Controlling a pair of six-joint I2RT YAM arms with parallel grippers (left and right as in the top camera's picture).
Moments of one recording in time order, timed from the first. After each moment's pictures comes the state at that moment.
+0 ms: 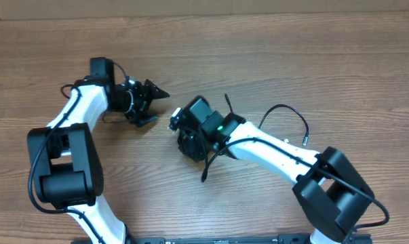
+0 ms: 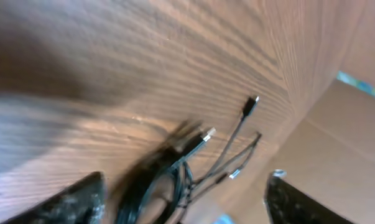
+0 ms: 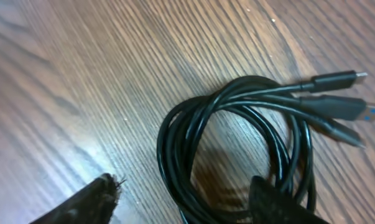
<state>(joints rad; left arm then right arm) 0.10 1.96 1.29 -0.68 0.79 -0.65 0.82 1.87 1.25 -0.52 -0.11 -0.15</state>
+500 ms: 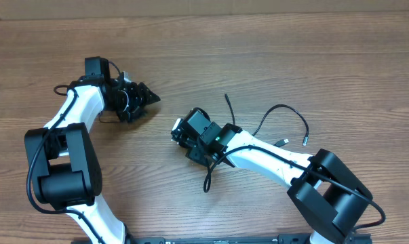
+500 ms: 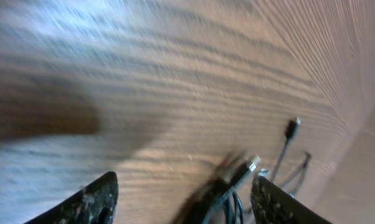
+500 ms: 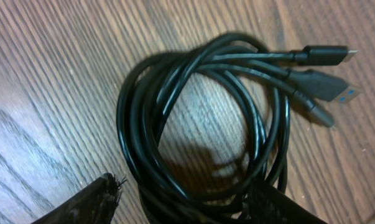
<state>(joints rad) 0.12 1.96 1.29 -0.64 0.61 -0.48 0.85 1.87 1.17 -0.47 0.06 -0.29</state>
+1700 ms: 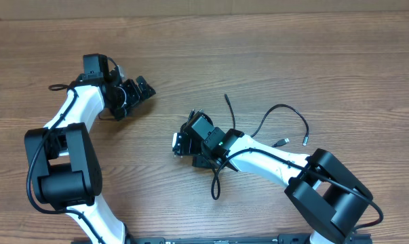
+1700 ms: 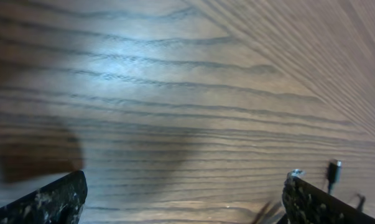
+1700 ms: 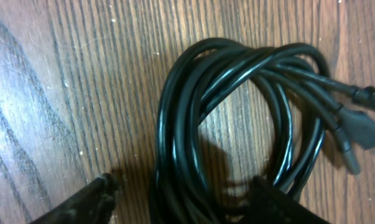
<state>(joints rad) 0.12 1.96 1.29 -0.54 0.45 -0.43 0.85 1.87 1.09 -0.38 0.02 -0.62</state>
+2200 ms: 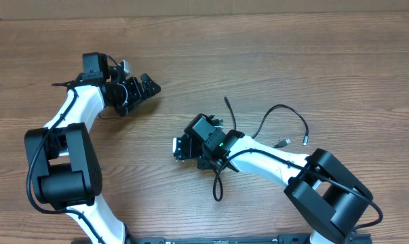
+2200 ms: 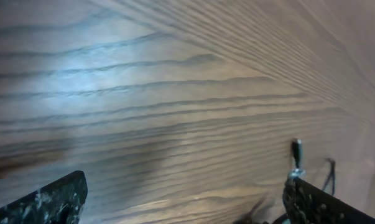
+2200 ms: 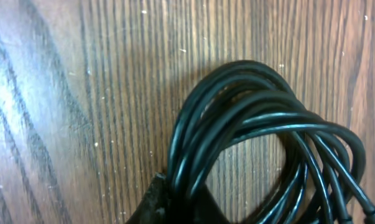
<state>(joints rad) 0.12 1.96 1.29 -0.50 0.59 -0.33 0.85 1.87 1.07 -0.38 -0.01 -0.70</state>
